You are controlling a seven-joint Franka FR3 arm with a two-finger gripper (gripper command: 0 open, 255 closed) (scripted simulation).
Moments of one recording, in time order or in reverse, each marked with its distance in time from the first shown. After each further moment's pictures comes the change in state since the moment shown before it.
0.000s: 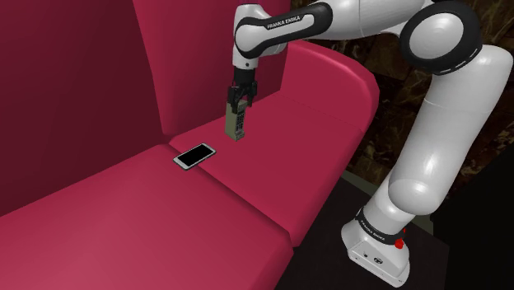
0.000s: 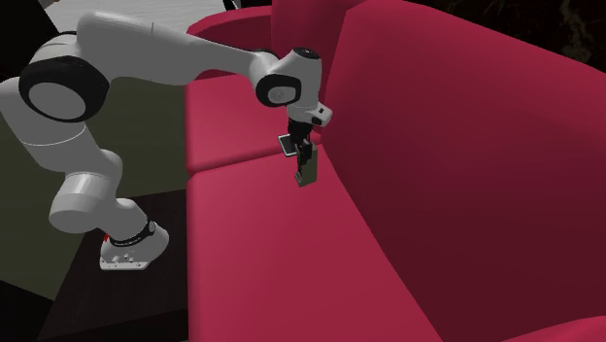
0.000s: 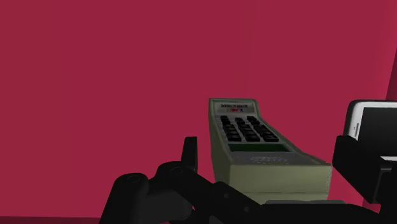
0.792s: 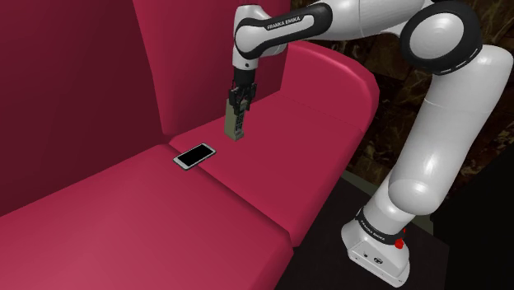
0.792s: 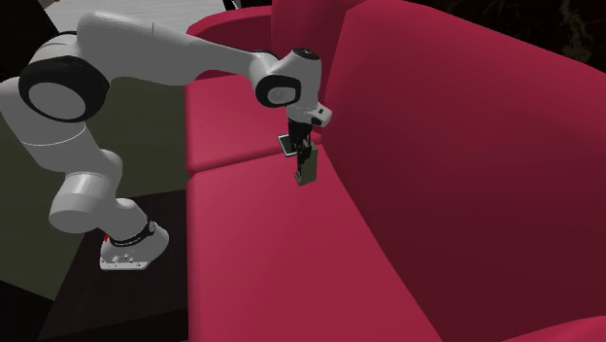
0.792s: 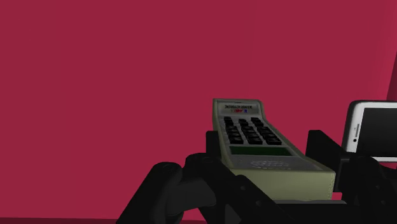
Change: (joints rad) arm 0.001 -0.001 0.000 -0.005 0.000 0.006 0.001
